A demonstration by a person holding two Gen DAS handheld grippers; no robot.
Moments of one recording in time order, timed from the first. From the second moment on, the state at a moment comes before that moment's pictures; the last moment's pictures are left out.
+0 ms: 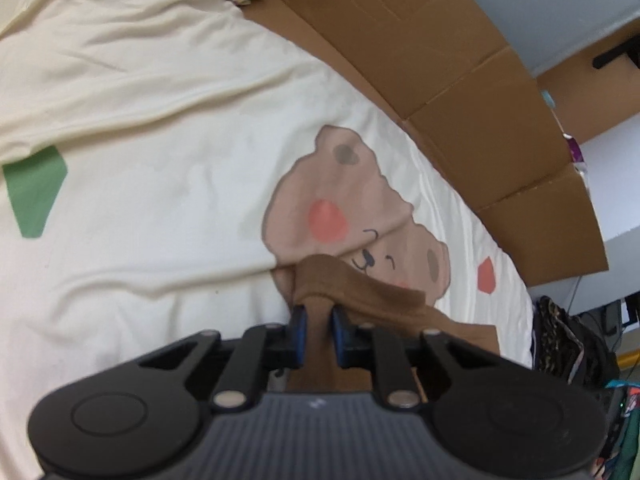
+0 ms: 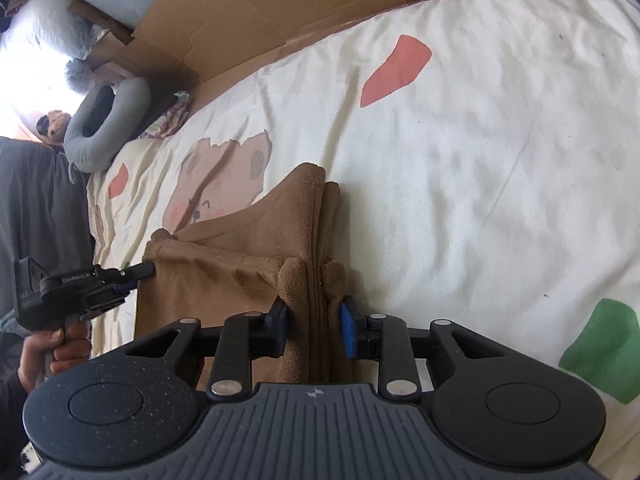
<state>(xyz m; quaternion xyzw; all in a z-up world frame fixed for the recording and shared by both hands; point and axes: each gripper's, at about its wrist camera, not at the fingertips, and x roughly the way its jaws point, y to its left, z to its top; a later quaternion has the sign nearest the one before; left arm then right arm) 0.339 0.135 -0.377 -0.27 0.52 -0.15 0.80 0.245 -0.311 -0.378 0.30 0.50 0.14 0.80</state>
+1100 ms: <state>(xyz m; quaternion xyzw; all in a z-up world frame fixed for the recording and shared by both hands) 0.344 0.131 -0.398 -0.30 0.52 -0.25 0.76 0.262 -0.315 -0.386 0.34 0.50 0.19 0.77</state>
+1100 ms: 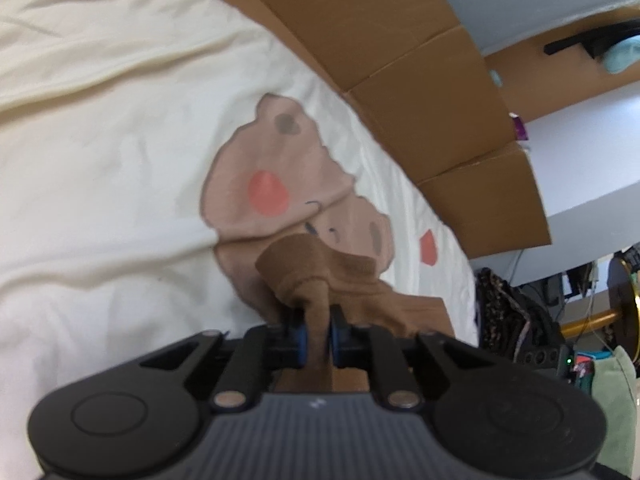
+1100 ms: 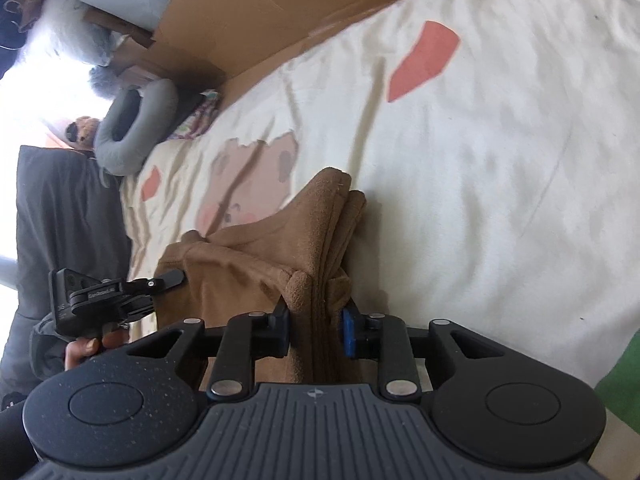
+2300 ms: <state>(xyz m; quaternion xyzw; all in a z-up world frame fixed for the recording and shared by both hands) 0.304 0.118 -0.323 -0.29 0.45 -0.27 0.80 0.241 -0.289 -0.312 0.30 0.45 0.19 0.82</state>
